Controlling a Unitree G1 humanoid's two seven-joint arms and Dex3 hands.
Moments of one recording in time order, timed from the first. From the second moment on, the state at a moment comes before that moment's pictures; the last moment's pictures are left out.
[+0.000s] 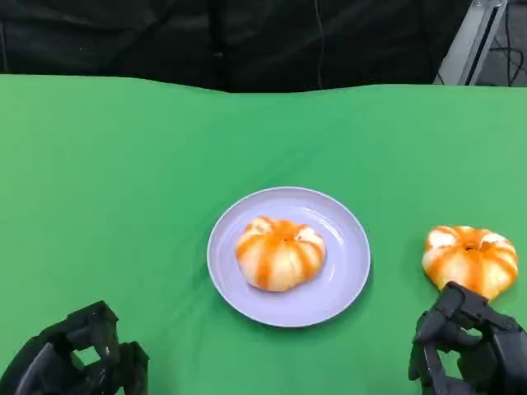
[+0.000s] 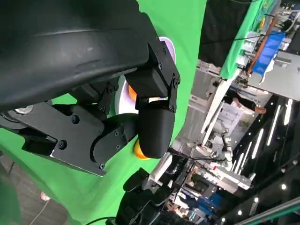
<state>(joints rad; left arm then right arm) 0.22 0.15 0.19 0.15 -0.63 0.04 -0.78 0.20 0.04 -0.01 0.25 0.16 -0.61 0.28</state>
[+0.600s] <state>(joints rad) 0.23 0.15 0.19 0.14 -0.61 0.04 -0.80 0.22 0.04 -0.01 0.24 0.16 -0.61 0.30</state>
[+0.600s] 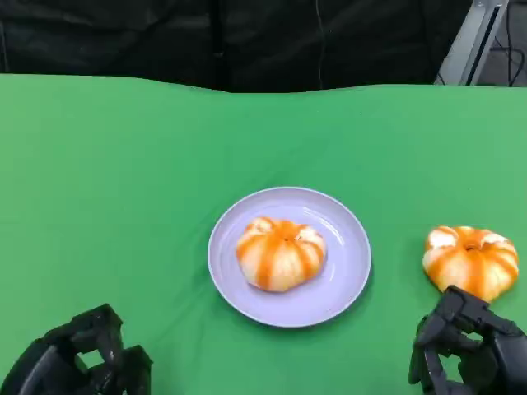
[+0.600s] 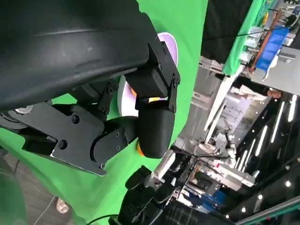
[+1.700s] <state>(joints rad) 0.22 0.14 0.19 0.15 -0.58 0.05 -0.79 0.24 0.04 0.00 0.21 0.16 -0.61 0.29</state>
